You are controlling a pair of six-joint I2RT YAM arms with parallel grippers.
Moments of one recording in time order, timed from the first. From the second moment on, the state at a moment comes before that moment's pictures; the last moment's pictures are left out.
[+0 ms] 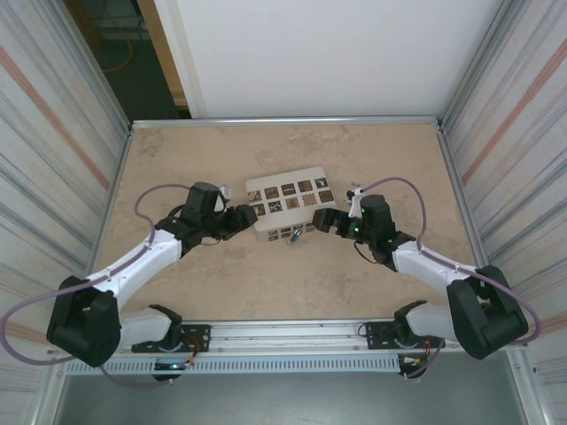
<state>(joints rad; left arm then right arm) -0.46 1.21 0.74 -0.29 0.35 -0.83 0.42 1.23 0.48 0.20 -0.33 0.66</state>
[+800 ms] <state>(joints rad) -0.53 1.41 0.94 -0.27 0.40 -0.78 0.31 1.21 0.42 0.25 -0.61 0.67</state>
